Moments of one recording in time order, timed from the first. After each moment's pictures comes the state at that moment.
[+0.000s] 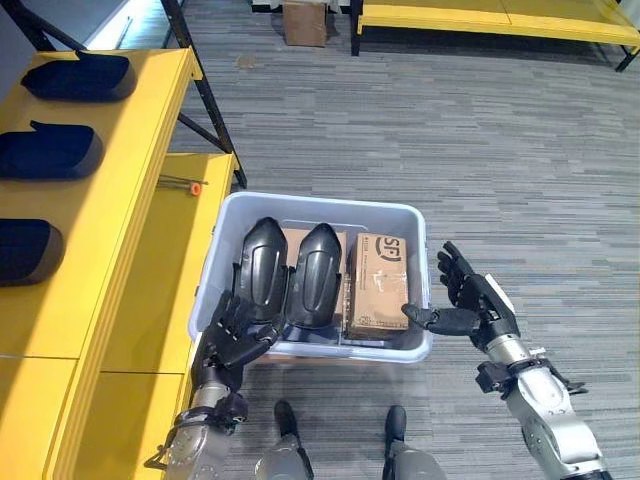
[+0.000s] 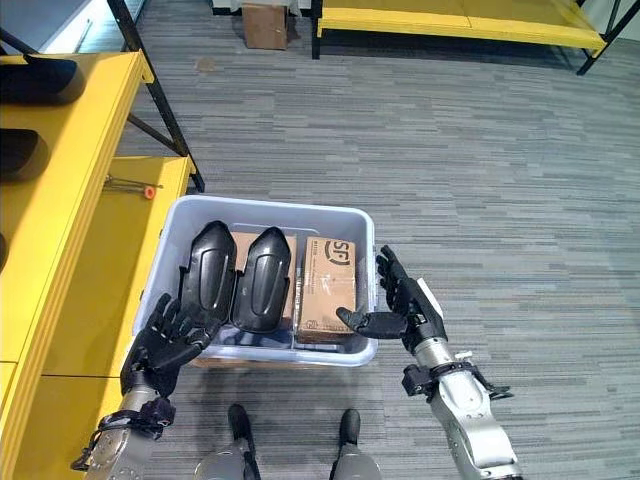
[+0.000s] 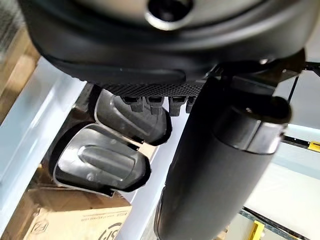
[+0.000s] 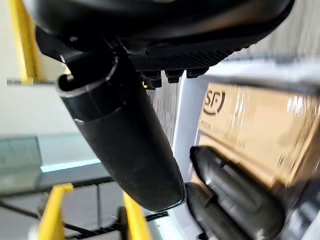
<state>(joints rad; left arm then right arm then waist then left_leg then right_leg) 0.31 0.26 -0.02 -0.05 -0.66 -0.11 0.08 0.04 -0.49 0.08 -0.09 0.37 -0.02 0.05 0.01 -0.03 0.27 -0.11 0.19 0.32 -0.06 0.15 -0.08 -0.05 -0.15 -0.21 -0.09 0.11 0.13</state>
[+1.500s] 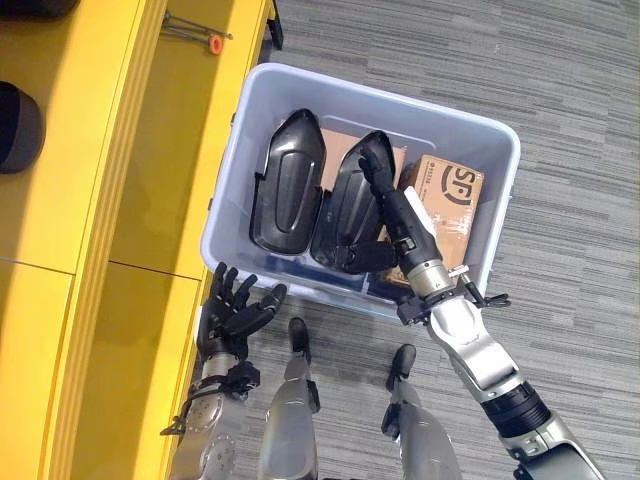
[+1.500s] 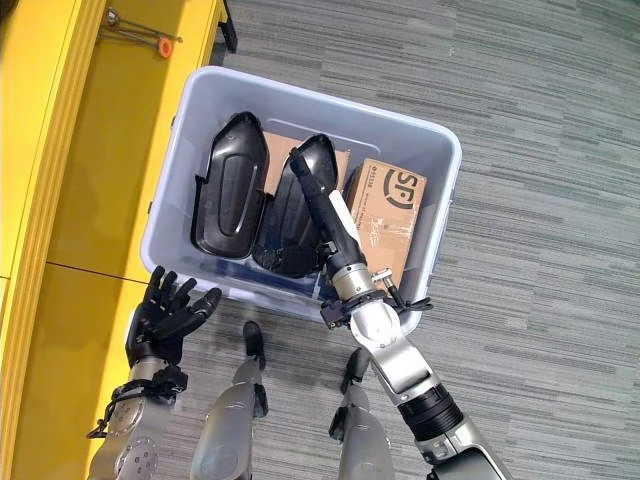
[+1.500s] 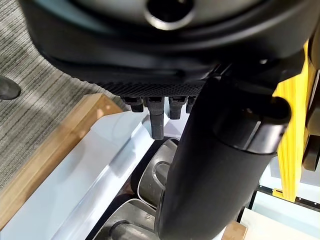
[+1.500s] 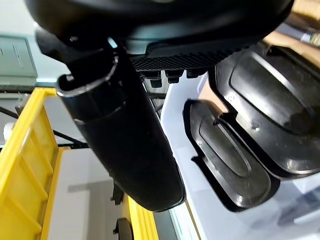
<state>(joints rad) 0.14 0.26 -0.08 -0.04 -0.65 -0.16 0.27 -0.40 -0.32 0.39 -0.07 0.12 -0.01 -0.15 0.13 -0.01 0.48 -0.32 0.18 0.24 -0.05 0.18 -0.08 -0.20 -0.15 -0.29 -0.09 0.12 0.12</state>
